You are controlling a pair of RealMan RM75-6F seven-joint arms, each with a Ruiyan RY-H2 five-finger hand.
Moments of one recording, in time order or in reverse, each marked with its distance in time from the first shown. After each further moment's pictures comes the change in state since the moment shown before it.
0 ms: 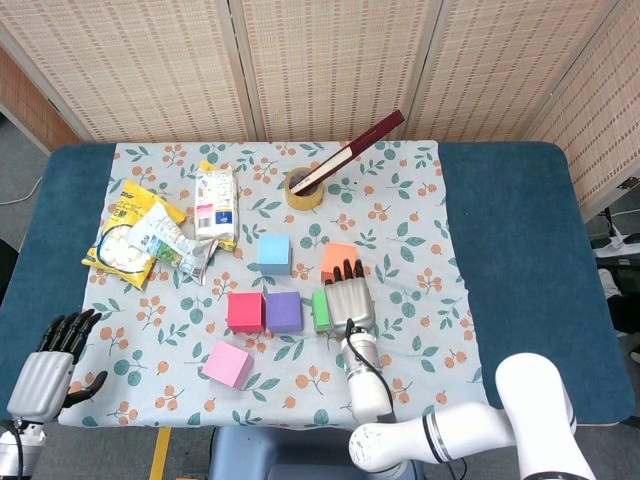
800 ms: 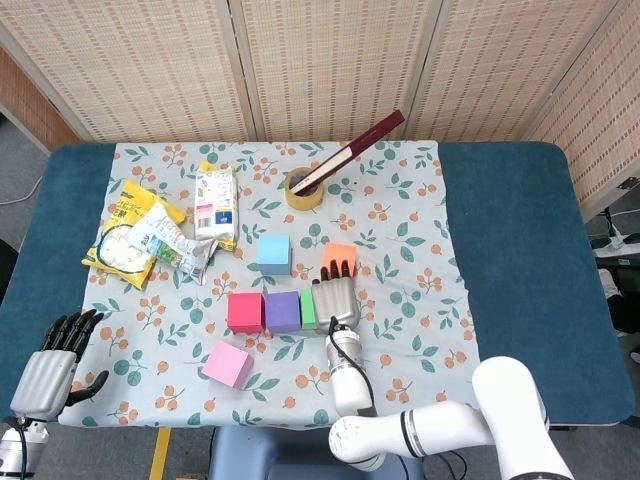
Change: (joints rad) left arm 0.004 -0.004 -0.023 -0.001 -0.009 -0.043 0.016; right arm 0.055 -0.096 0.030 0.159 0.020 -0.062 0.005
